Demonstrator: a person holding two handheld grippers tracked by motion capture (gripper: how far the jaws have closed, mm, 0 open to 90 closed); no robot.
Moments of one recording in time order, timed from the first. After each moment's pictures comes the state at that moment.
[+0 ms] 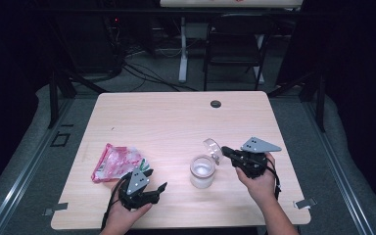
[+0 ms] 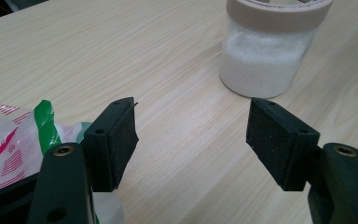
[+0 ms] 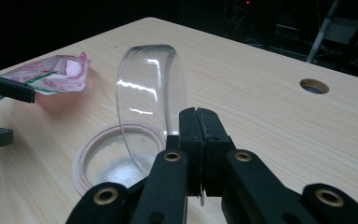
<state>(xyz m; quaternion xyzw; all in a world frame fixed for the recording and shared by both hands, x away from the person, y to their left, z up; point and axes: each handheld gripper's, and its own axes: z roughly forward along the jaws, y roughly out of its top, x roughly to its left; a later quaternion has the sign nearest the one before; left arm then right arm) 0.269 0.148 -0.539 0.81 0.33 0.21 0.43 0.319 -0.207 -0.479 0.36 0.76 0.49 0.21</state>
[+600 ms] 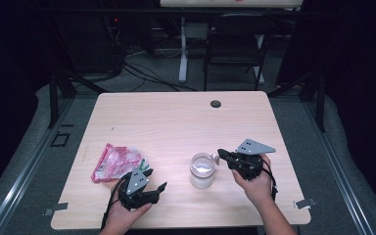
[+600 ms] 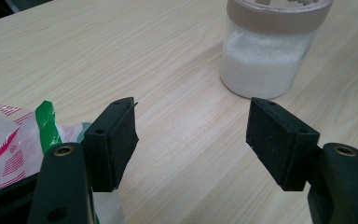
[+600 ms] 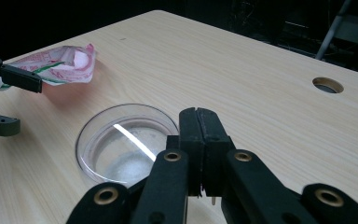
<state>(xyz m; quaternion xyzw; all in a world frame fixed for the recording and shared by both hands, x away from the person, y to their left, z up) 0.269 0.148 -0.538 0.81 0.33 0.21 0.43 0.318 -0.198 -0.484 0.35 0.77 0.49 0.21</state>
